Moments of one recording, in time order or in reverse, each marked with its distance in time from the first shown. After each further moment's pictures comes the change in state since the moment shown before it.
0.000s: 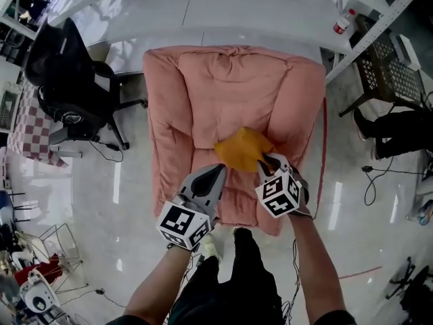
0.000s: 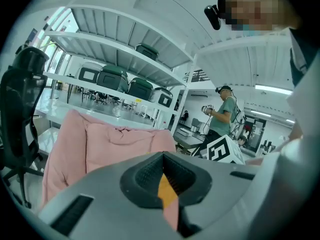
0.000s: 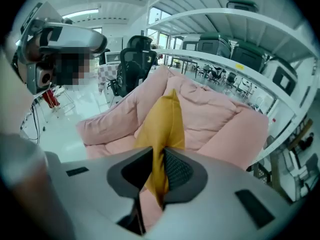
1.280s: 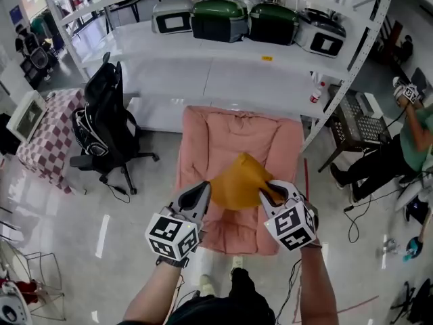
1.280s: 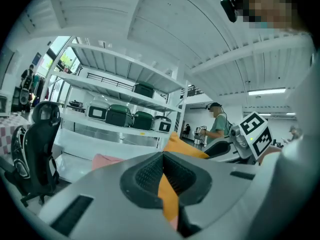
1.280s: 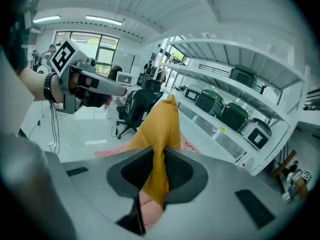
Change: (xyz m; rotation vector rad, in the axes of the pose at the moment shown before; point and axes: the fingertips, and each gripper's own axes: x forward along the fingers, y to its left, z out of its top) left arm -0.220 -0.028 0.141 0.085 -0.186 0.041; right arm -0.267 0.105 0.171 -0.164 -0.223 -0.162
